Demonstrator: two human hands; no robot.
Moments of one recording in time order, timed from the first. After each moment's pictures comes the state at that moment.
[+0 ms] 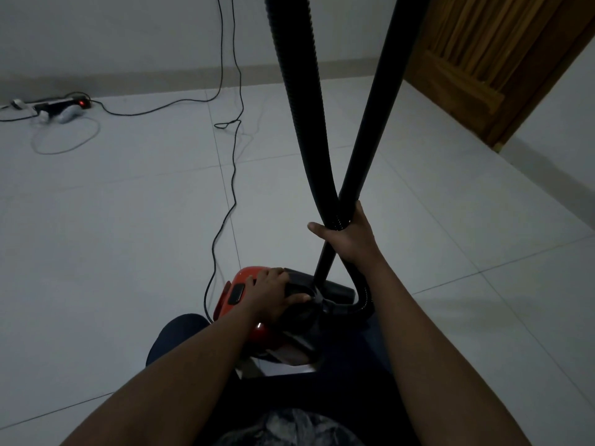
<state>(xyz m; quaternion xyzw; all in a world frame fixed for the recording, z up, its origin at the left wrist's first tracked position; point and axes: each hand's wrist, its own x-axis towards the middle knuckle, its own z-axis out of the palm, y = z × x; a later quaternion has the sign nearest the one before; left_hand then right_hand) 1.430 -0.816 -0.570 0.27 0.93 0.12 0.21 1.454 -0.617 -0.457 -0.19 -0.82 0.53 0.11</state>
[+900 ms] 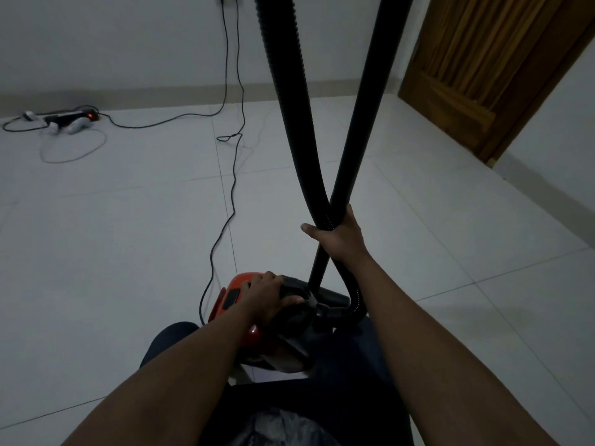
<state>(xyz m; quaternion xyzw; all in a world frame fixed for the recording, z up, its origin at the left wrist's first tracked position) 1.432 -0.814 -0.561 0.24 0.94 0.12 0.22 1.448 -0.619 -0.453 -0.19 -0.83 0.52 0.10</state>
